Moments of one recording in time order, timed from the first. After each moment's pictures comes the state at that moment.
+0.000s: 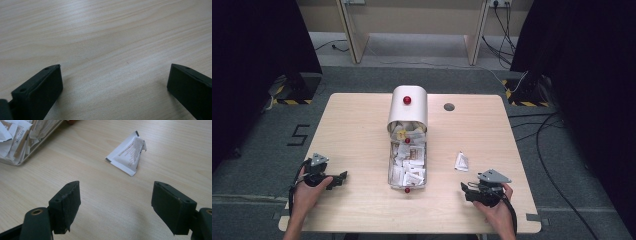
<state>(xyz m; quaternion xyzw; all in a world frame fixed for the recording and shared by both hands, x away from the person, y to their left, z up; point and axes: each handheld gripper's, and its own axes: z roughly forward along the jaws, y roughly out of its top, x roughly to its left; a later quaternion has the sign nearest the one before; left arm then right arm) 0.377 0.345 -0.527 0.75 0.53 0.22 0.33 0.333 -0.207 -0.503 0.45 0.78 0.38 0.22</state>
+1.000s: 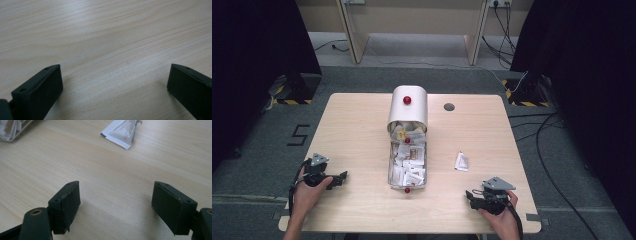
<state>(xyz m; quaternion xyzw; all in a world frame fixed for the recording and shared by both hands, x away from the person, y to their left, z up) 0.377 0.345 -0.527 0.75 0.53 0.22 0.33 0.317 -0.222 -0.516 0.47 0.78 0.36 0.20</state>
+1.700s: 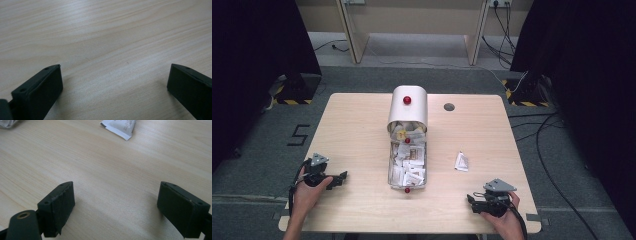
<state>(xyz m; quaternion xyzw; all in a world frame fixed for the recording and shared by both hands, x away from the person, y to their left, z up) 0.377 0.345 -0.527 0.75 0.53 0.22 0.33 0.313 -0.228 -0.517 0.46 0.80 0.34 0.20</state>
